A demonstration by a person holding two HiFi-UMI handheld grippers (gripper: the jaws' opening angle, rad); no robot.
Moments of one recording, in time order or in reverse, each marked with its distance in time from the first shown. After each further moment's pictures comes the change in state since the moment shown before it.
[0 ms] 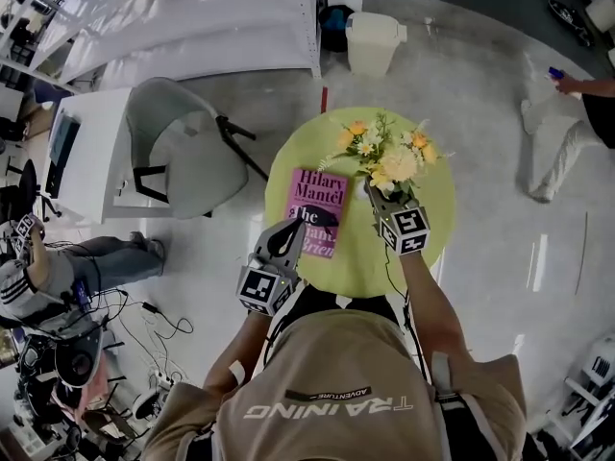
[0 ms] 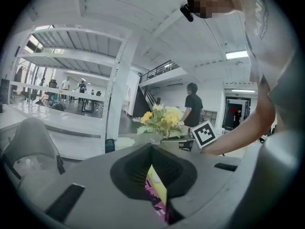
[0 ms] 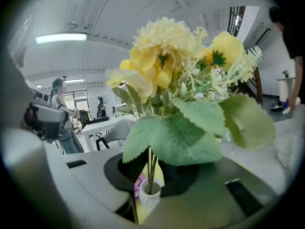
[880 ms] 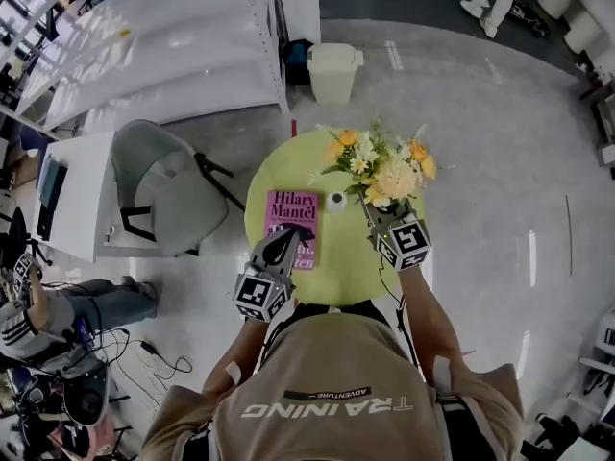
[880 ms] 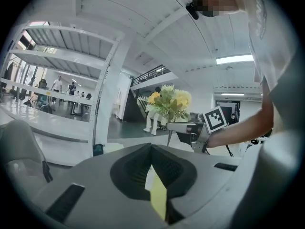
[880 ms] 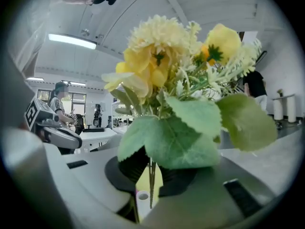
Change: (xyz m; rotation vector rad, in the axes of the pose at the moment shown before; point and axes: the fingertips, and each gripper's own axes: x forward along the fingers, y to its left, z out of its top) left arm 0.011 -0.055 0.024 0.012 -0.037 -0.110; right arm -0.103 -0.006 0.093 -0.086 -0.184 -0.070
